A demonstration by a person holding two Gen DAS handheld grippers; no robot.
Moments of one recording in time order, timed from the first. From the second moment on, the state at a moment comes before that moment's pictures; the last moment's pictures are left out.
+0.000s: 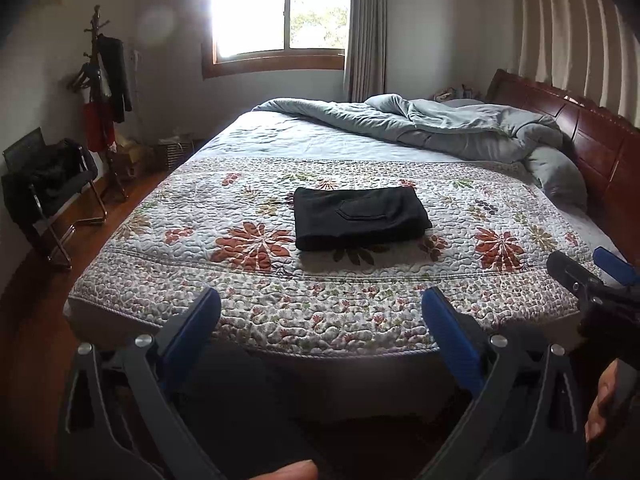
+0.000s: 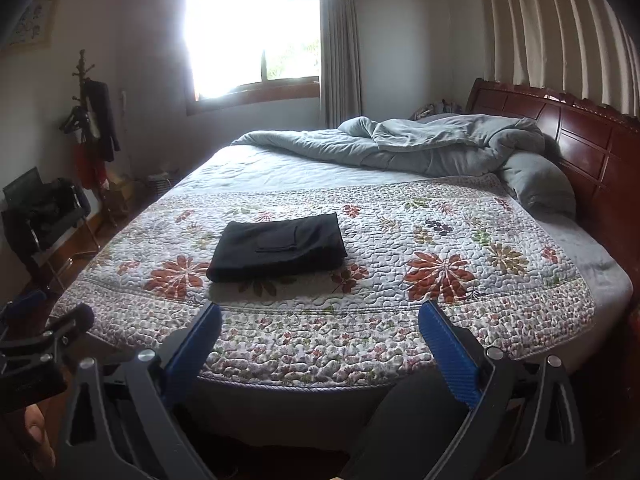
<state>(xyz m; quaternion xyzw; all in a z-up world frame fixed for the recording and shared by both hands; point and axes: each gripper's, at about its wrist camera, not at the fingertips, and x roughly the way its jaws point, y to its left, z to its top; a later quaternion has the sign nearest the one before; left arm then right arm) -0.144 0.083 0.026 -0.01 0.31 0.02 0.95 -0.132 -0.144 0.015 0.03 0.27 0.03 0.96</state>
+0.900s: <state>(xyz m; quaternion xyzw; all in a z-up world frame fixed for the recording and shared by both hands) -0.113 0.091 0.018 -0.01 0.33 0.05 0.94 -0.093 -0.133 -0.001 0.02 0.30 0.04 0.95</state>
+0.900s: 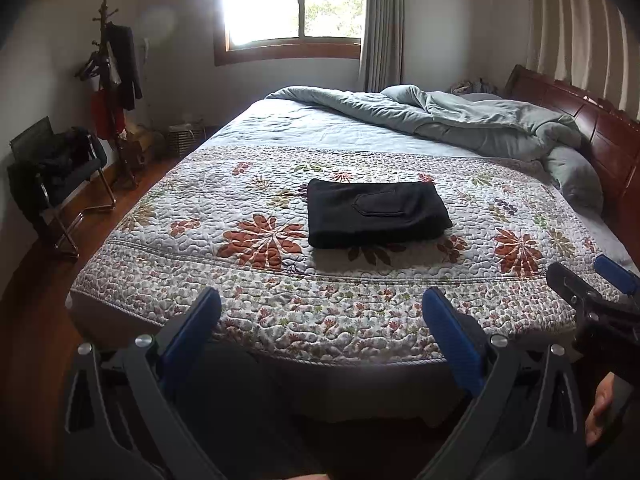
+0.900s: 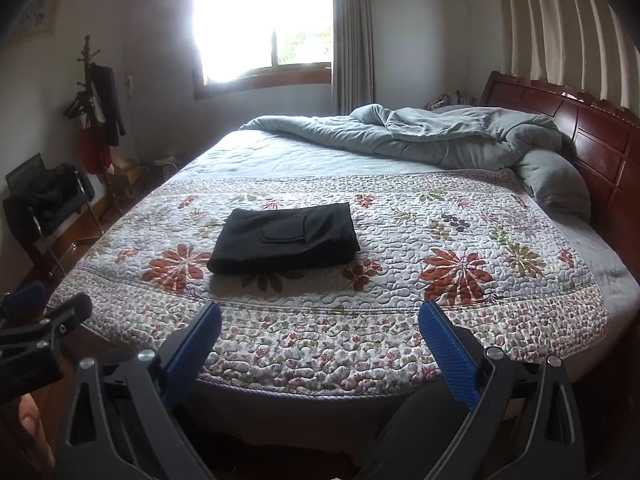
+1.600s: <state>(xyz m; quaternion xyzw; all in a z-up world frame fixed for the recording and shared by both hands) -0.088 0.100 0.019 -0.03 0.33 0.05 0.94 -0.064 -0.127 -0.002 0.02 0.31 0.05 0.95</state>
